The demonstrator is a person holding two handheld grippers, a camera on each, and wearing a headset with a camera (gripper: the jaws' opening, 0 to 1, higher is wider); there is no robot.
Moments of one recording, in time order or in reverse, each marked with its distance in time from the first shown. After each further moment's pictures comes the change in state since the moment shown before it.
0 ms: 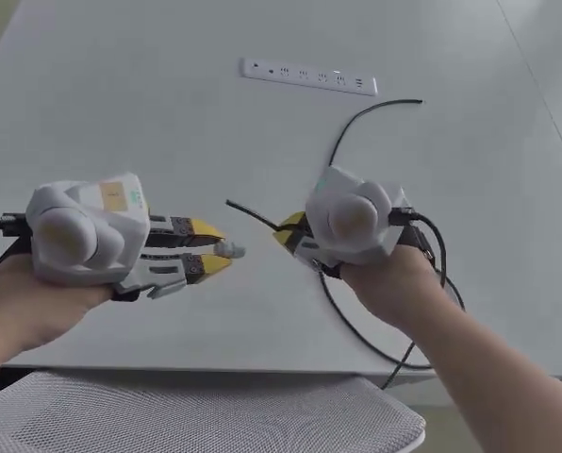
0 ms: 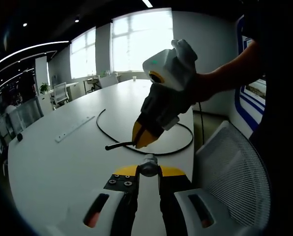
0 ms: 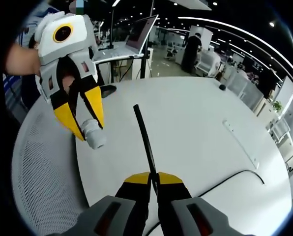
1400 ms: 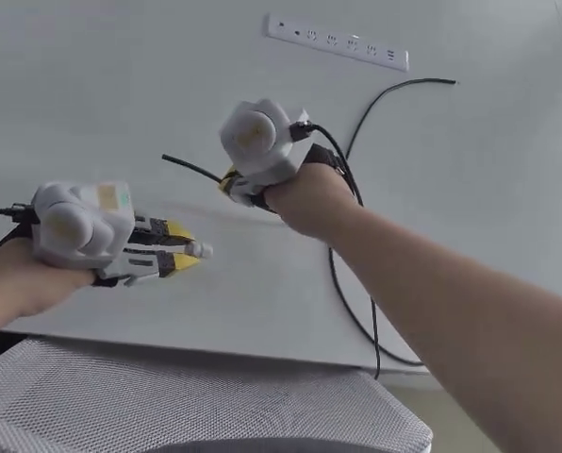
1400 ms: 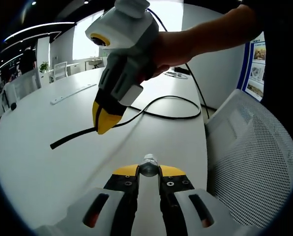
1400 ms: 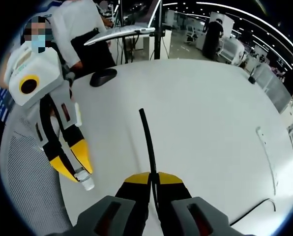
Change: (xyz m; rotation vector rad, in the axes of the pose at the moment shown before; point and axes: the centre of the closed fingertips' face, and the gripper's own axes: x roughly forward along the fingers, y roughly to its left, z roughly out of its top) left arm 0.022 0.030 -0.116 -0.107 0.101 -0.039; right arm 0.119 0.014 0.023 -0.066 0.167 0.178
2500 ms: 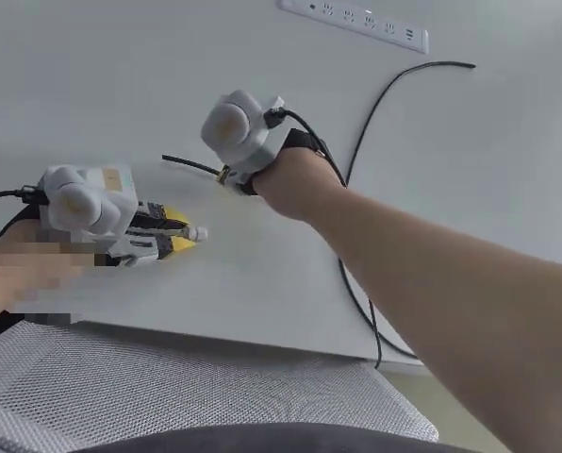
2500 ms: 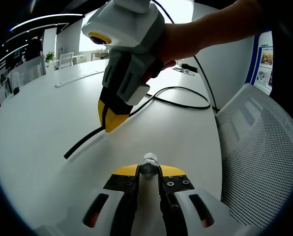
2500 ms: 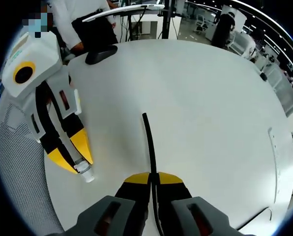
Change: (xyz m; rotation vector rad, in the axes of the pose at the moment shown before) left arm 0.011 0.020 -0.031 -0.071 0.027 0.027; right arm 0.039 -0.001 -0.017 -0.068 0.131 0.018
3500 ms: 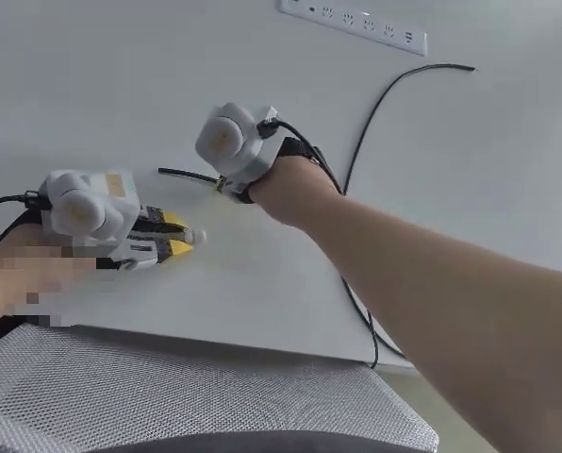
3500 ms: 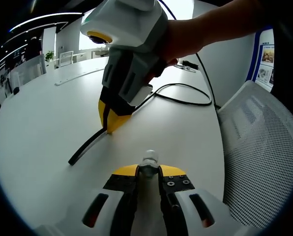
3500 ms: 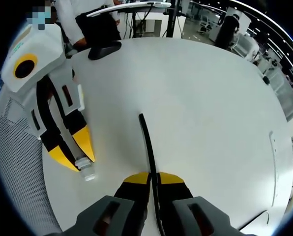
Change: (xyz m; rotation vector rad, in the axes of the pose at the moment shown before) left arm 0.002 0.002 -0.002 0.003 0.027 0.008; right arm 0.008 -0.005 -0.002 -0.034 0.004 -0.006
